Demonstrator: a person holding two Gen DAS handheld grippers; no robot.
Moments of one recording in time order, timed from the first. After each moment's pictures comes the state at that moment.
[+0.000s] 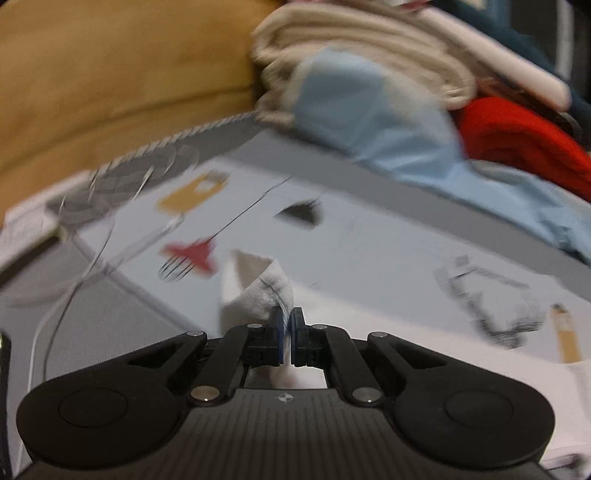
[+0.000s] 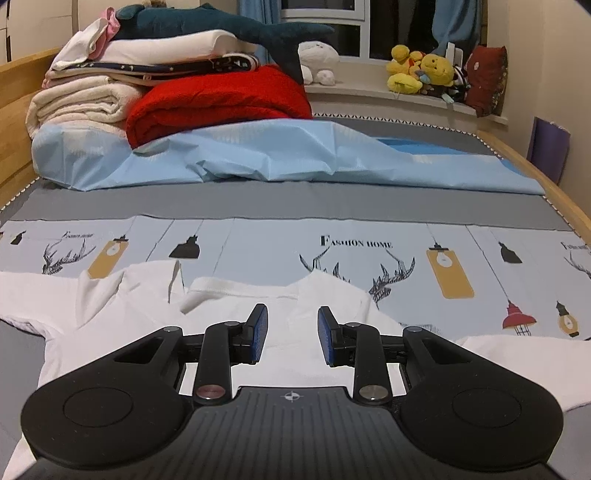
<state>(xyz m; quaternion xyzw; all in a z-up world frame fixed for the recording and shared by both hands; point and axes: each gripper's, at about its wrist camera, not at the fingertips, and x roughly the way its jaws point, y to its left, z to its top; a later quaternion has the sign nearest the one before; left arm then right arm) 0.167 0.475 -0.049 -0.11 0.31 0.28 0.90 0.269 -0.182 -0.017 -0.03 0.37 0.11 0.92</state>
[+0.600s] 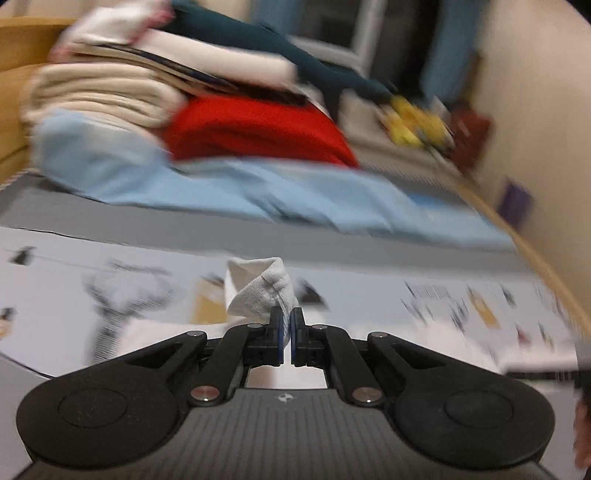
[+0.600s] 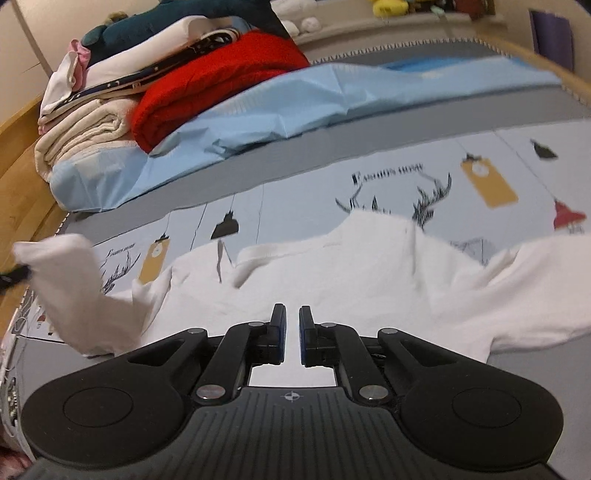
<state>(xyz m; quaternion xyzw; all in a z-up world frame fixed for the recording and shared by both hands) 0.213 0.095 0.036 -0.07 0.32 0.00 0.94 0.271 -0.200 -0.026 0.13 0.45 0.14 0.87</state>
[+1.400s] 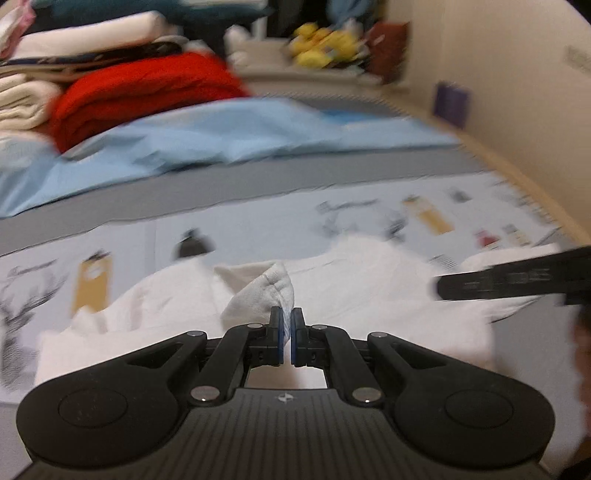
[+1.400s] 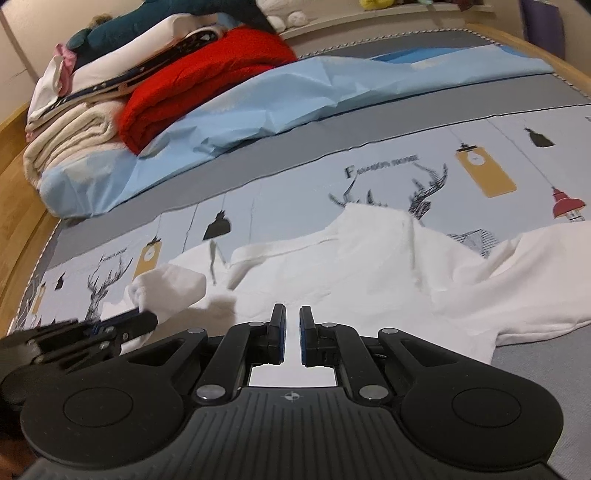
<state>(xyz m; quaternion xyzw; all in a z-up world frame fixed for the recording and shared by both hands) 0.245 -0.024 -0.018 0.01 0.36 -0.12 0.93 0.280 -0.196 -0.031 0.14 0.45 0.12 0.87</state>
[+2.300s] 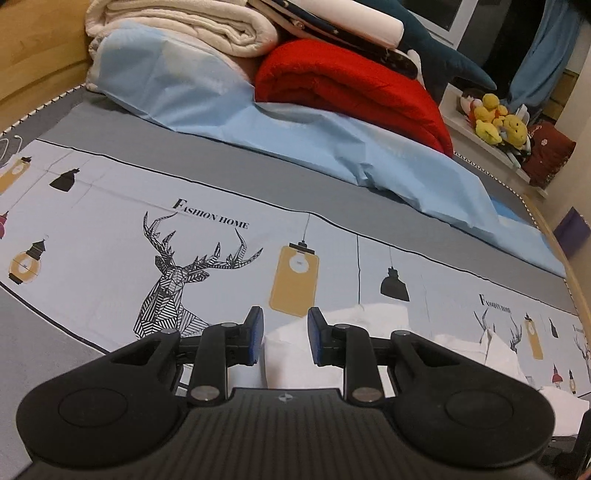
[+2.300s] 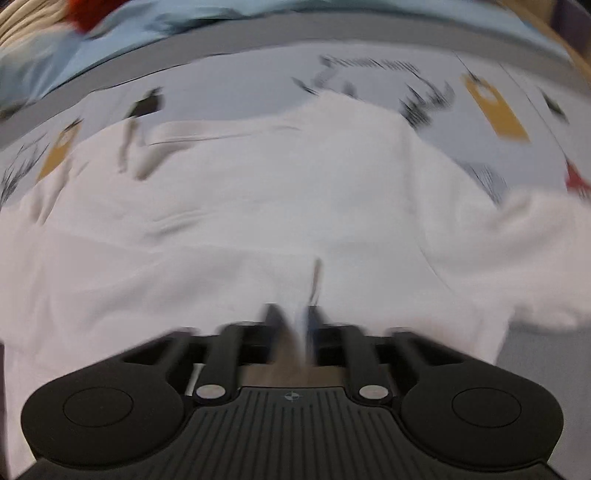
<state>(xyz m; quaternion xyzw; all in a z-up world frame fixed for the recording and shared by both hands) 0.272 0.235 0.006 -0.17 0.39 0.11 0.90 0.311 -0.154 -0.131 -0.02 0.57 0.09 0.82</state>
